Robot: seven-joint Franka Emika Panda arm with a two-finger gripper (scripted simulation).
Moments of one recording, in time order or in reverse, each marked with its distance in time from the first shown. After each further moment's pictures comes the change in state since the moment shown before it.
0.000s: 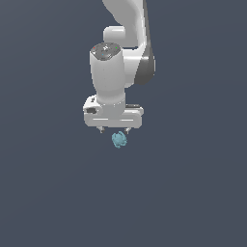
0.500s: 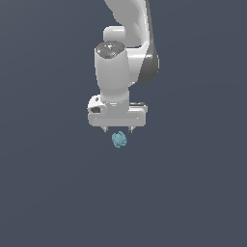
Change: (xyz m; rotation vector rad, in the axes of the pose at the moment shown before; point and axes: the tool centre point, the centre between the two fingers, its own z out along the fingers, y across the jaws) arm -0.003 -0.016 -0.003 0.020 0.003 -0.028
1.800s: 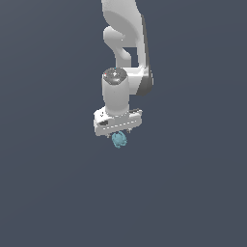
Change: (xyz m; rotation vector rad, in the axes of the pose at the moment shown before) arm -0.045 0.007 0.074 -0.021 -0.070 -0.334
